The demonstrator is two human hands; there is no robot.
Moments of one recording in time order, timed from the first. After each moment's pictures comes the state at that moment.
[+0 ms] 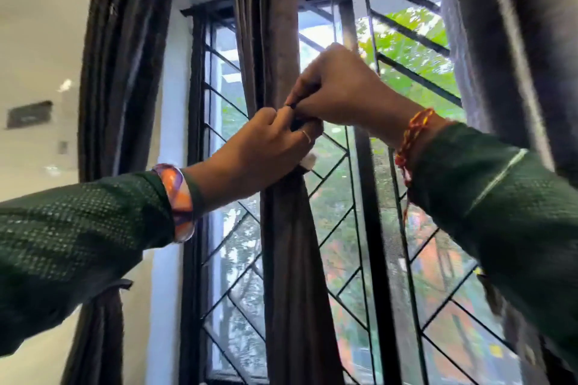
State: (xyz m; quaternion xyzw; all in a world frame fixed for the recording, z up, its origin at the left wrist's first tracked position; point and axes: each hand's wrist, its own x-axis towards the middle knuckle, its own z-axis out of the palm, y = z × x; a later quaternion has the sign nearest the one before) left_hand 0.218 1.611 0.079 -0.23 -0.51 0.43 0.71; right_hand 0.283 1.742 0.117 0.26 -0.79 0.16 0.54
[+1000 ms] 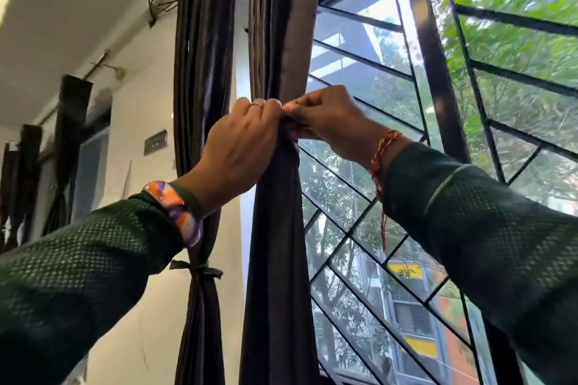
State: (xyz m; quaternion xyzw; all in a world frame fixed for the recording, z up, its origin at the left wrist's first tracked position) left_hand 0.223 1.567 0.077 -0.13 -0.63 0.26 0.72; right_hand 0.201 1.703 0.102 0.42 -0.61 0.62 0.26
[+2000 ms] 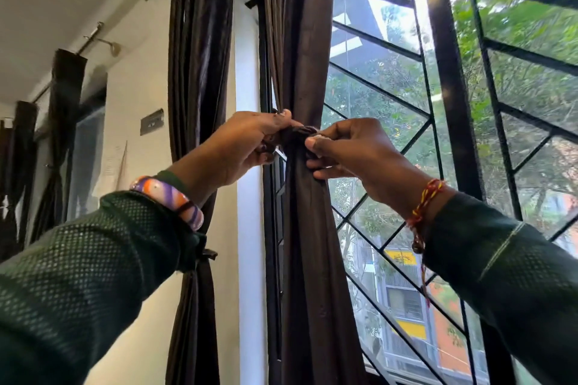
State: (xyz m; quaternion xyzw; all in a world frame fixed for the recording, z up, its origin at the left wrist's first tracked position) left_hand 0.219 1.582 0.064 -0.19 -0.77 -0.52 0.32; right_hand 0.182 1.728 0.038 0.36 -0.64 0.64 0.23
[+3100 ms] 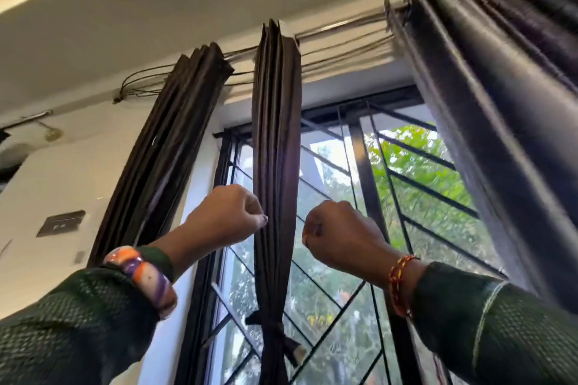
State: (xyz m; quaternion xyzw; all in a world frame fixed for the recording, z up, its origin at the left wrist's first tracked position) left_hand 0.224 1.583 0.167 -0.22 -0.79 -0.16 0.55; right_hand 0.228 1.757 0.143 0.19 -0.79 0.09 0.57
